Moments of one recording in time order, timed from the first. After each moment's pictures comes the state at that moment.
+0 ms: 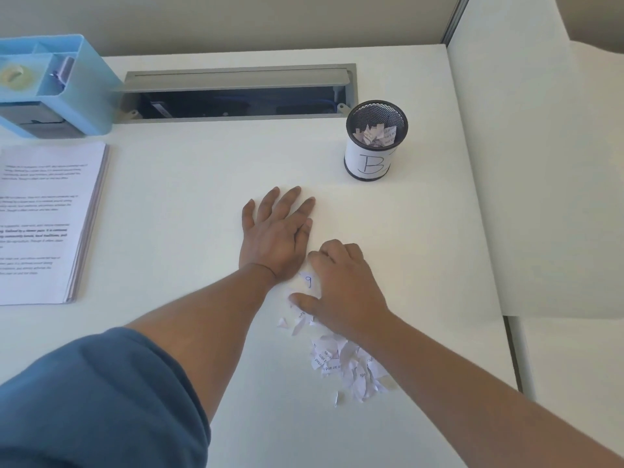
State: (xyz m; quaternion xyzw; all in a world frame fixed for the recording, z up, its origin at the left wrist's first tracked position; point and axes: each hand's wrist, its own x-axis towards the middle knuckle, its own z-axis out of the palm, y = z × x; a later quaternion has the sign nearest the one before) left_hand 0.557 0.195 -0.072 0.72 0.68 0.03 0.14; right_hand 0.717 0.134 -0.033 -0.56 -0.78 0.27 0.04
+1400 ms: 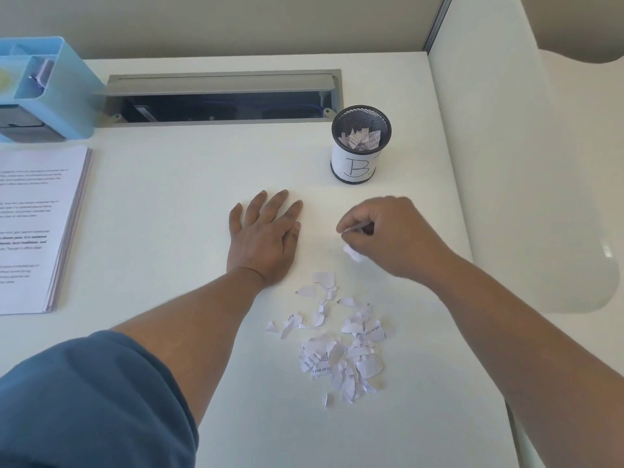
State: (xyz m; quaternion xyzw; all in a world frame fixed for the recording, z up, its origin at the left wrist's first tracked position) left_hand 0.558 0.195 -0.070 0.73 0.67 0.04 0.14; right_hand 0.786 0.196 0.036 -0.58 -0.69 0.39 0.15
